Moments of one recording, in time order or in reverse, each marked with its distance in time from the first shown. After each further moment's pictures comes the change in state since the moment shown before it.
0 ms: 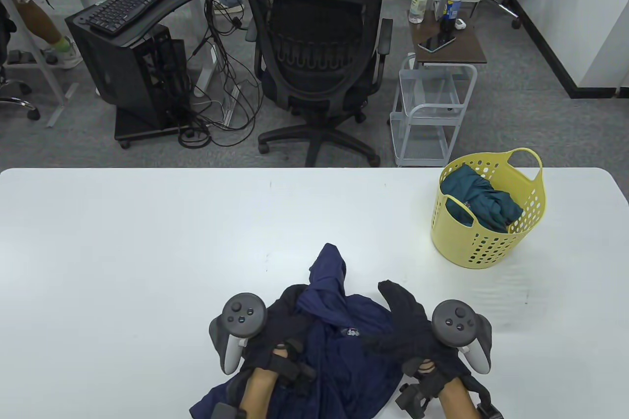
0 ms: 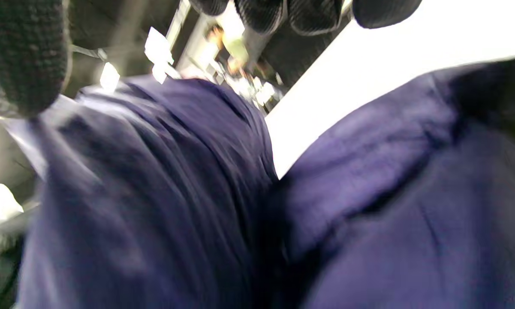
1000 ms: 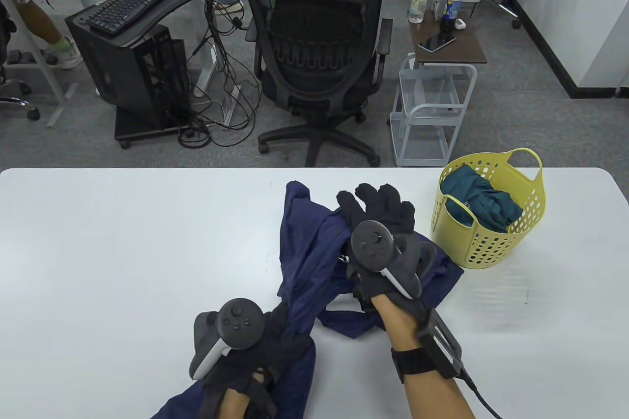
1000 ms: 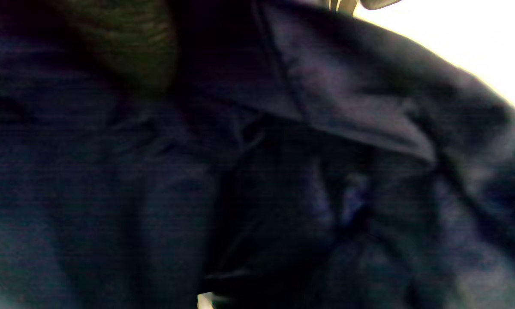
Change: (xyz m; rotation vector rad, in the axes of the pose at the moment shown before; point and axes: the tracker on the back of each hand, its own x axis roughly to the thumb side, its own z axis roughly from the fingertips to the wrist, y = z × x) left_hand 0.046 0.028 0.040 -0.340 0.023 -0.521; right_hand 0.159 -0.026 -0.092 -0.690 -0.015 0.768
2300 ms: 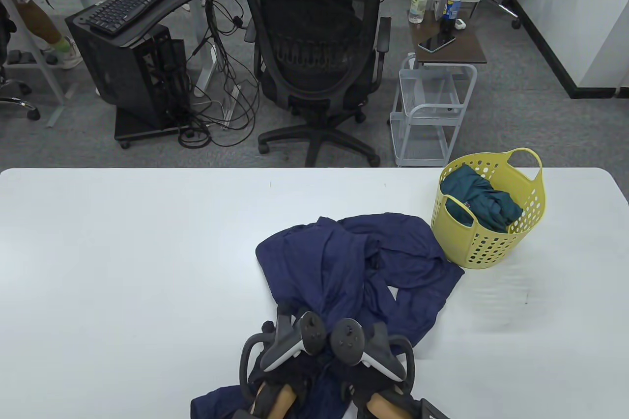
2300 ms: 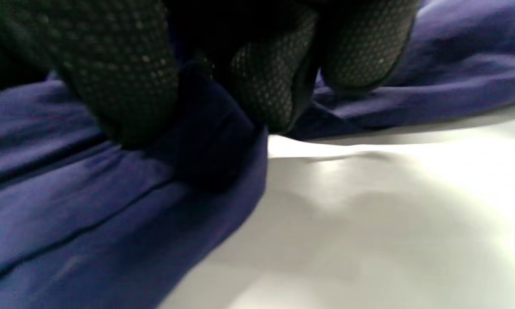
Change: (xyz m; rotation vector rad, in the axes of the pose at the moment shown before) left_hand 0.007 -0.090 -0.064 -0.015 0.151 -0.379; right_hand -0.024 0.090 0.147 0.714 -0.076 -0.048
